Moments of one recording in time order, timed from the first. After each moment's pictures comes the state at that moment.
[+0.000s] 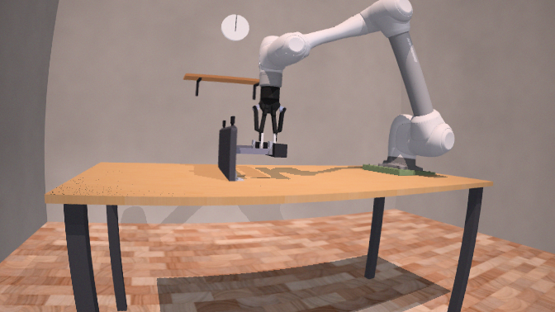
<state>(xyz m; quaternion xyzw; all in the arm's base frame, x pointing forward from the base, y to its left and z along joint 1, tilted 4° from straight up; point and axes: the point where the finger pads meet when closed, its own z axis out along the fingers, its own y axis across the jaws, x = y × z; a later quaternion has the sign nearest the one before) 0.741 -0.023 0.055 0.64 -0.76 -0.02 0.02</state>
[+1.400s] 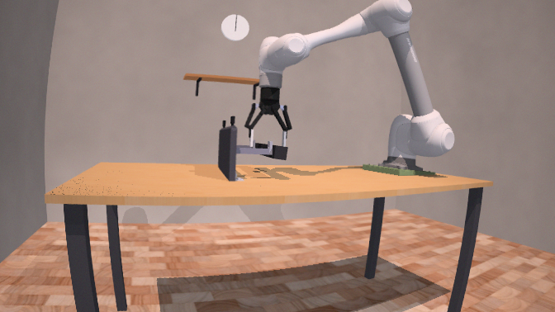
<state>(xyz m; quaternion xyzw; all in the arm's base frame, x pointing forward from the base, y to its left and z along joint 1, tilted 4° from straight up) 0.740 -0.023 0.051 0.64 -0.76 -0.02 0.02</state>
